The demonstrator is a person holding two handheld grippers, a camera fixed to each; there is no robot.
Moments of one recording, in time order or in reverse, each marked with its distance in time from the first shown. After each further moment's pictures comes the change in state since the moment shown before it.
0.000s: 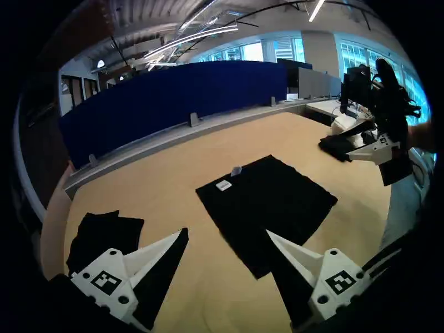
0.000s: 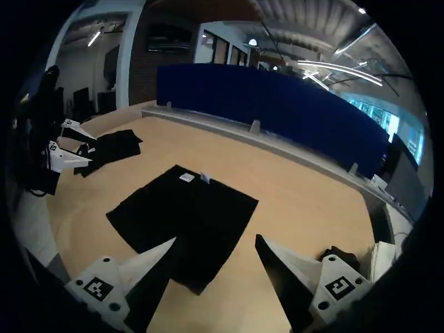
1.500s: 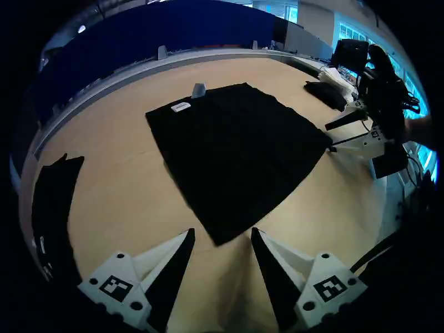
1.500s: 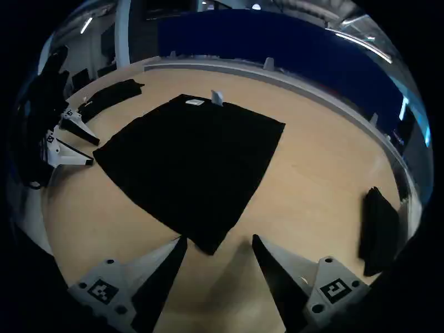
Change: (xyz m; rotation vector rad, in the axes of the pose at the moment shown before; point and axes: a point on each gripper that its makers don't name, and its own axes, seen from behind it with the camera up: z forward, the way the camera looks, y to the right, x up) left arm -0.120 0.068 0.062 -0.161 -0.295 -0.041; right arm -0.143 -0.032 0.047 0.067 -0.235 0.045
